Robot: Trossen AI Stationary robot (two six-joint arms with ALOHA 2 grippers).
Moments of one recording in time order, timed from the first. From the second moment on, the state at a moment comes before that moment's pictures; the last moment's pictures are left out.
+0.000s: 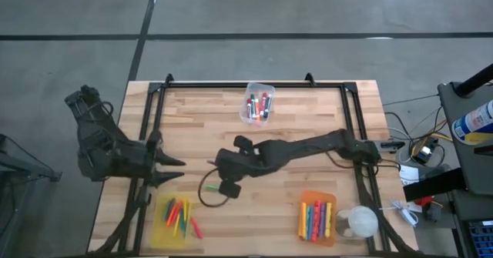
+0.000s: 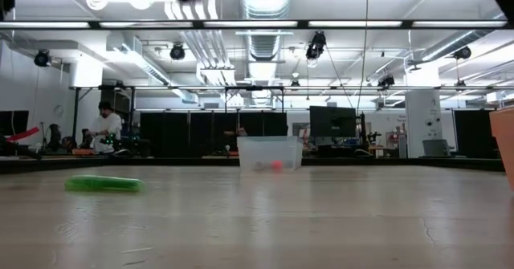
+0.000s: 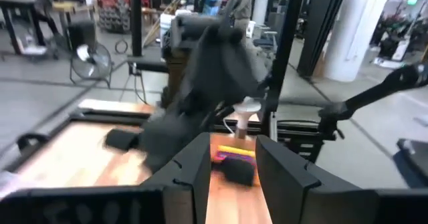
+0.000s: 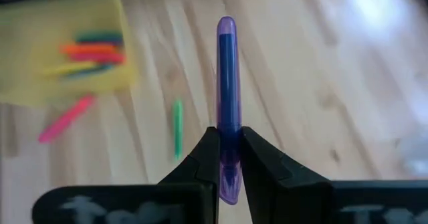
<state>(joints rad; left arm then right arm) -0.91 0.86 1.06 -0.29 -0.88 -0.26 0.25 2.25 2.35 -1.05 0.31 0.45</state>
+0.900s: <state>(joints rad) -0.91 0.87 1.06 -0.29 -0.98 -0.27 0.33 2.11 2.36 -0.71 0.39 0.25</state>
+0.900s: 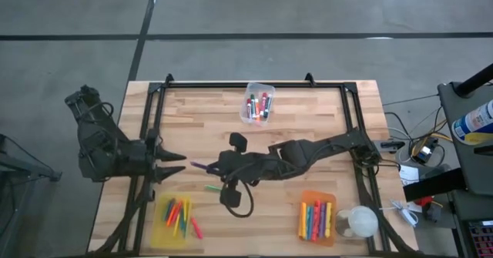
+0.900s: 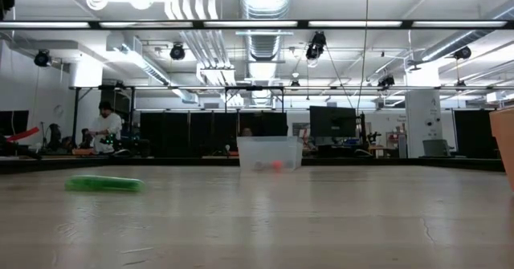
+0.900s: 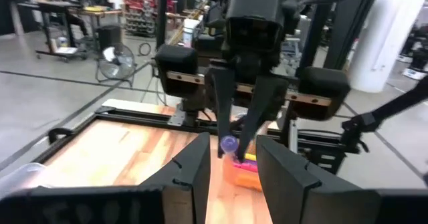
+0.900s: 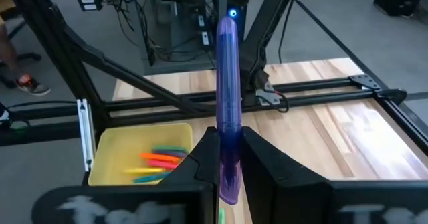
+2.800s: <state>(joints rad) -0.83 0.94 1.06 -0.11 -0.91 -0.31 0.32 2.11 2.35 -0.59 0.39 0.21</state>
